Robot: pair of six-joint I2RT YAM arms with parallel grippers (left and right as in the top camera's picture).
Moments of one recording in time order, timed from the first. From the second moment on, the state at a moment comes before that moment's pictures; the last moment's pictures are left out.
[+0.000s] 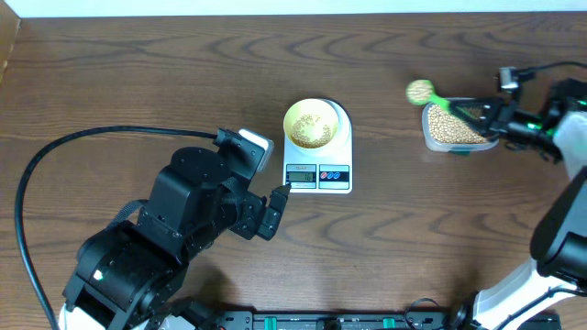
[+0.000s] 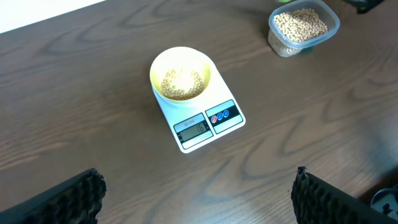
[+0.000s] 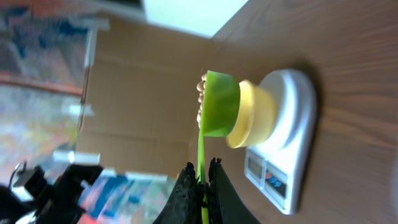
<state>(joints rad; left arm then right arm) -0.60 0.97 1.37 -1.12 -0.01 -0.09 -0.37 1.91 1.33 -0.90 -1.49 -0.20</state>
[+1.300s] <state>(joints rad) -0.60 0.97 1.37 -1.12 -0.01 -0.09 0.16 1.91 1.32 -0.38 -1.20 0.17</state>
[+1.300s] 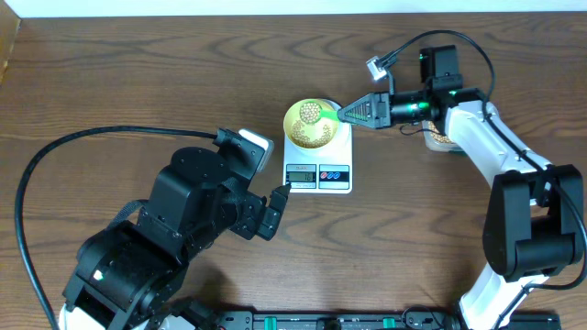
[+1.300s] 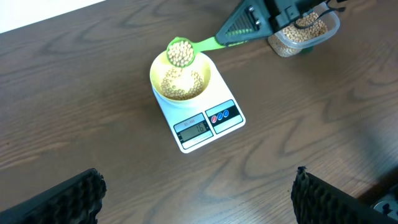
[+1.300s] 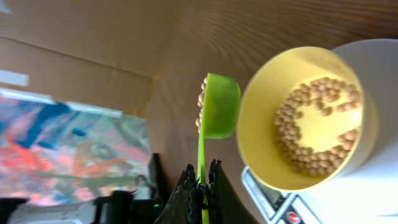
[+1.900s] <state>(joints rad) -0.60 0.97 1.37 -1.12 -0.01 -0.09 0.22 1.91 1.32 -0.41 -0.92 0.11</state>
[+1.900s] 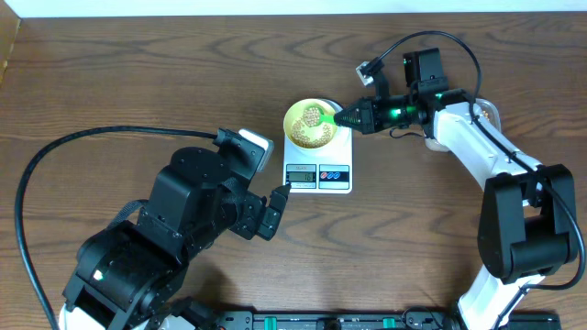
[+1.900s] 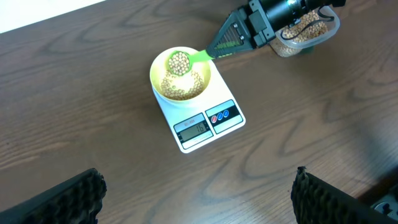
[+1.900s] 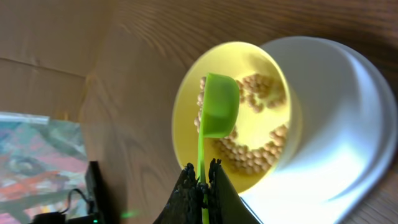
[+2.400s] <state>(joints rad) -0.60 0.97 1.37 -1.12 -0.01 -0.09 0.30 1.83 1.42 -0.62 -0.69 -0.02</state>
